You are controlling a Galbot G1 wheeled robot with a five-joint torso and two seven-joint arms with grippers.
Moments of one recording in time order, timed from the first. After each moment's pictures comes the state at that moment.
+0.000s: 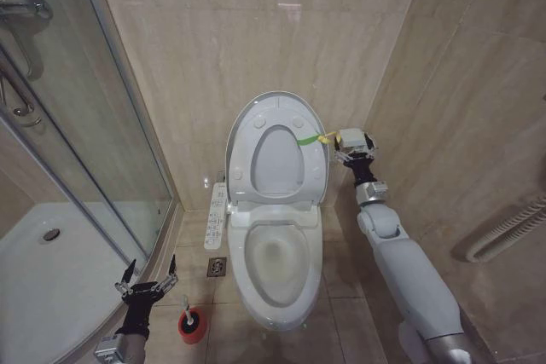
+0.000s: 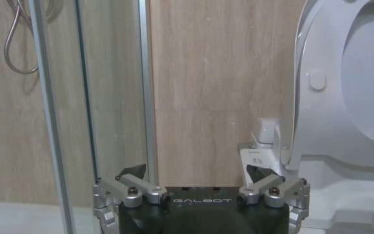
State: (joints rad) left arm 1.64 -1.21 -0.54 -1.97 -0.29 -0.21 -0.23; right arm -0.69 1.18 0.39 1.38 0.23 0.33 0.09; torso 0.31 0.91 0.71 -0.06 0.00
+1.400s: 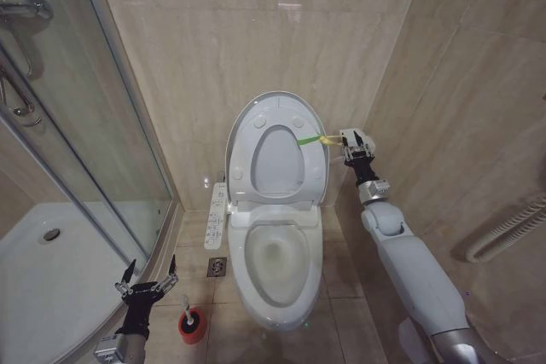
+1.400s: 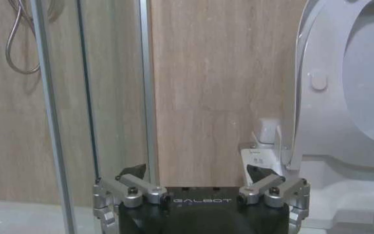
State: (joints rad) left arm 1.64 -1.21 -0.54 -1.97 -0.29 -0.21 -0.23; right arm -0.67 1.15 0.37 1.35 0.23 0.35 0.04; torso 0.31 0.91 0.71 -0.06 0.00
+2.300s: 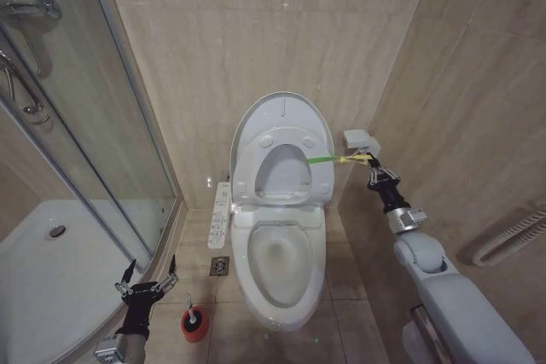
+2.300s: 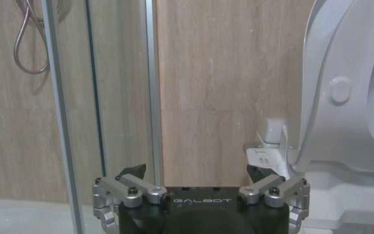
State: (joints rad) left arm 1.64 -1.21 -0.54 -1.97 -0.29 -0.21 -0.23; right arm -0.96 1.00 0.48 1.58 0.35 0.37 0.01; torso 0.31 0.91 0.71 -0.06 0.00
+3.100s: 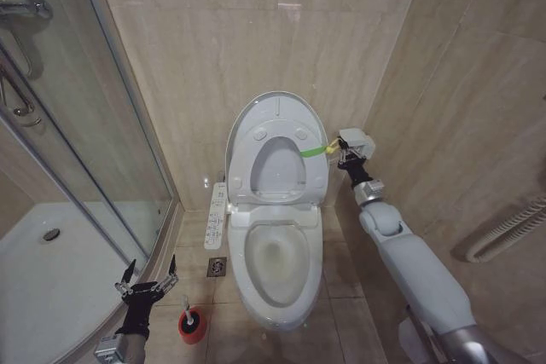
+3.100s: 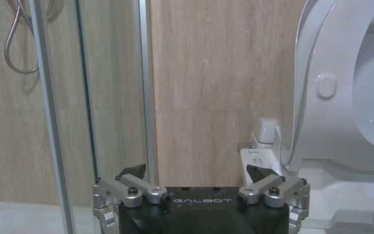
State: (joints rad) left arm 1.64 -1.21 -0.54 -1.97 -0.29 -0.21 -0.23; right arm -0.62 1.10 0.24 1.32 0.27 0.32 0.05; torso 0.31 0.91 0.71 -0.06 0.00
